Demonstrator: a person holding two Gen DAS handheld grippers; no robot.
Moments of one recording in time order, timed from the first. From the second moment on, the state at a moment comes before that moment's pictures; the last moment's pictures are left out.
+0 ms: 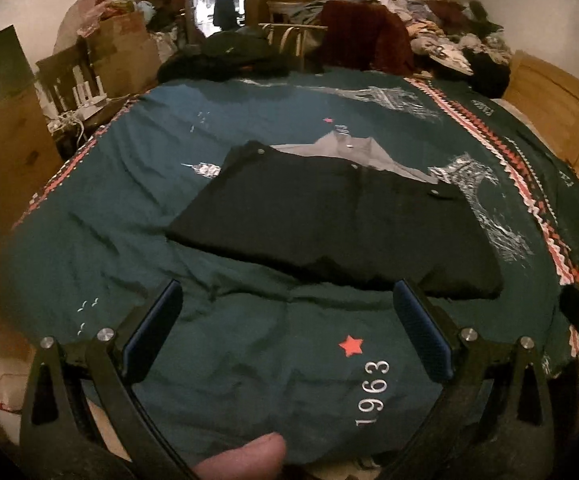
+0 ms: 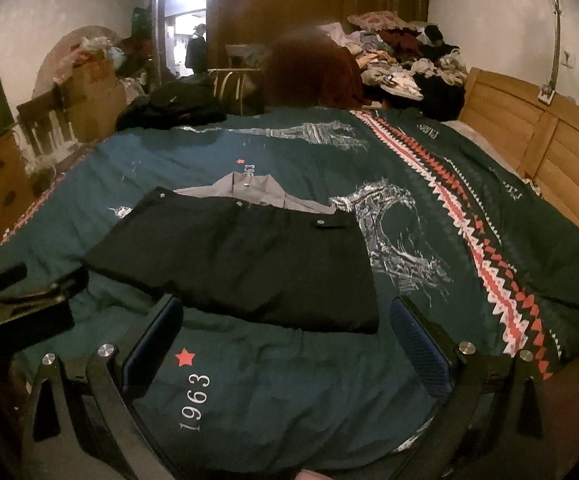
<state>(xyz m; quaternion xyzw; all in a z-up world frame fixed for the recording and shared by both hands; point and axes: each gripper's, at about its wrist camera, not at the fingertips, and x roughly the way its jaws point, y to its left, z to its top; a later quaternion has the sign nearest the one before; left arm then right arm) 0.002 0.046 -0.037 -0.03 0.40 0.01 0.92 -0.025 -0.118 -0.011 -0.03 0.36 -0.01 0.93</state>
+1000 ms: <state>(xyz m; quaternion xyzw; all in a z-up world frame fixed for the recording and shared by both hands) -0.029 -0.002 -0.023 0.04 0.38 -0.01 0.92 -0.063 -0.139 -0.012 -0.03 0.35 -0.06 0.94</state>
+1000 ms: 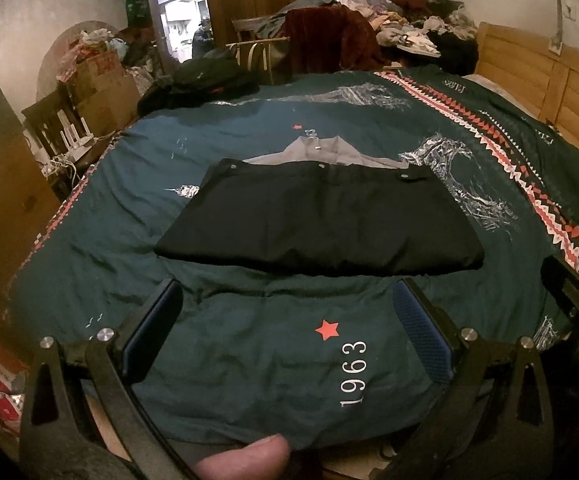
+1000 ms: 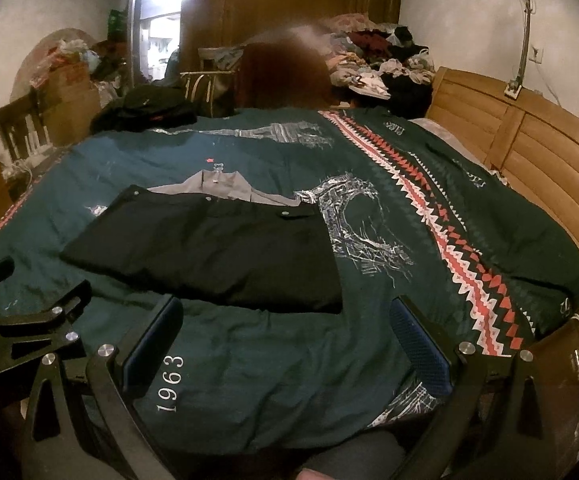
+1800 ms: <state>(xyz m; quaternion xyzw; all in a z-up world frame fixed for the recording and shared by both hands) -0.027 -0.004 -0.017 0.04 0.37 0.01 0.93 -0.063 -0.134 -0.006 -0.04 0.33 -0.06 0.94</state>
